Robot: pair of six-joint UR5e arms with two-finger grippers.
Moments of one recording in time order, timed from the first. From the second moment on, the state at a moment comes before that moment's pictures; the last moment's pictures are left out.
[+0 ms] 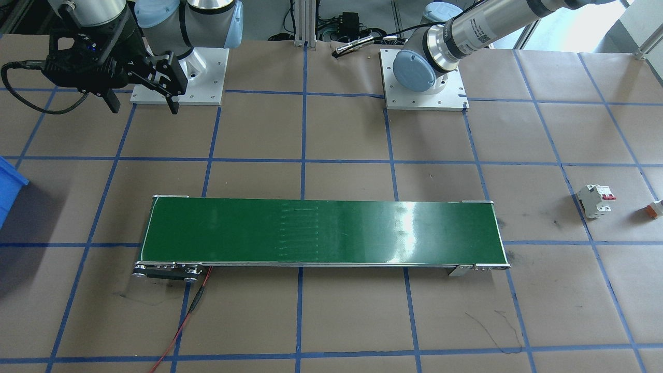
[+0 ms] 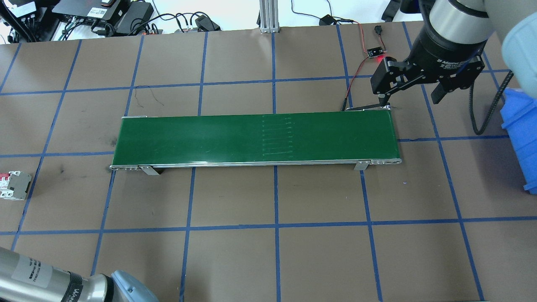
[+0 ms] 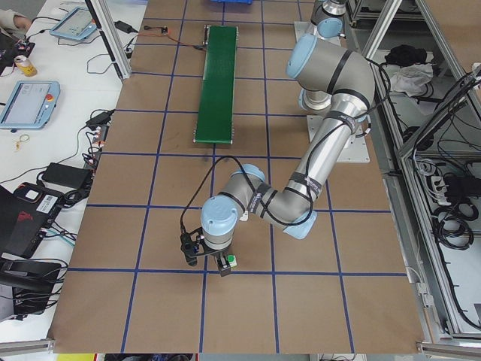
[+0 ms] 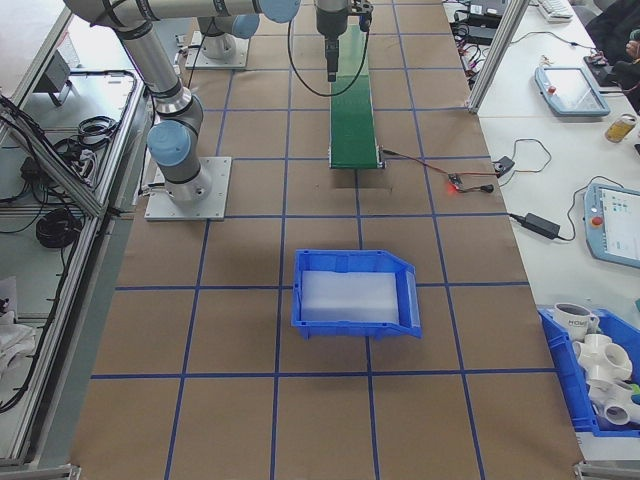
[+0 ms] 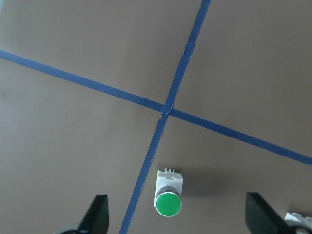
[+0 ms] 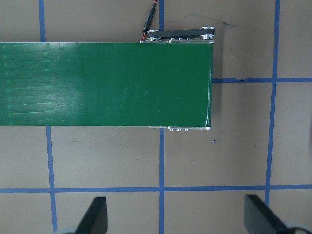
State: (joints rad) left arm -0.55 -2.19 -1.24 -1.20 1.55 0.66; right arm 1.56 -1.66 1.60 -1.54 -1.58 -0.01
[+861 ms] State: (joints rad) left arm -0.55 -2.20 -1.36 -1.12 1.56 0.79; right arm 1.56 -1.66 1.60 -1.54 -1.58 -0.01
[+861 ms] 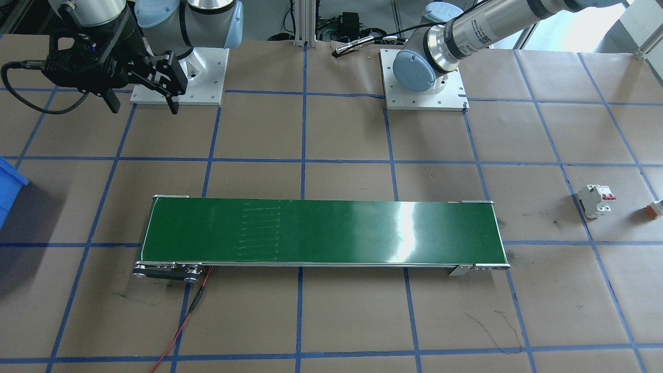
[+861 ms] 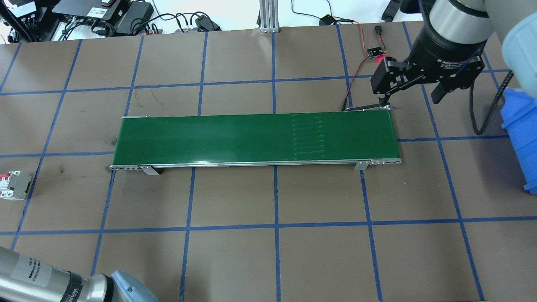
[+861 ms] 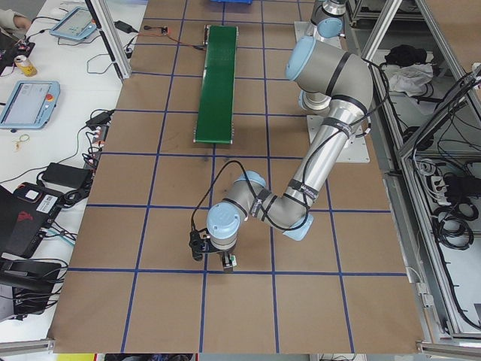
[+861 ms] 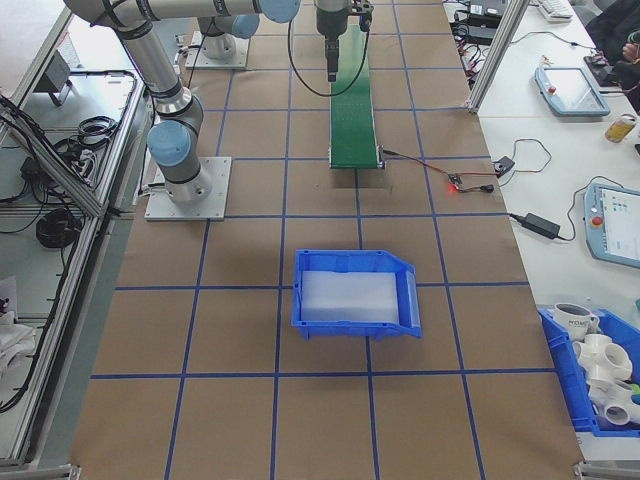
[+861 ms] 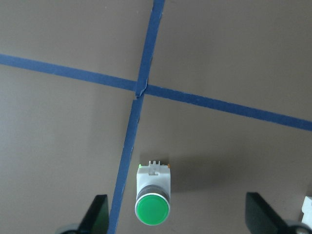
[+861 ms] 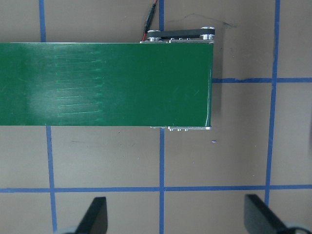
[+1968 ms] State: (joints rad) left arm -0.55 -2.25 -1.37 -1.11 1.62 0.74; right arm 1.56 -1.66 1.60 -1.54 -1.58 -0.01
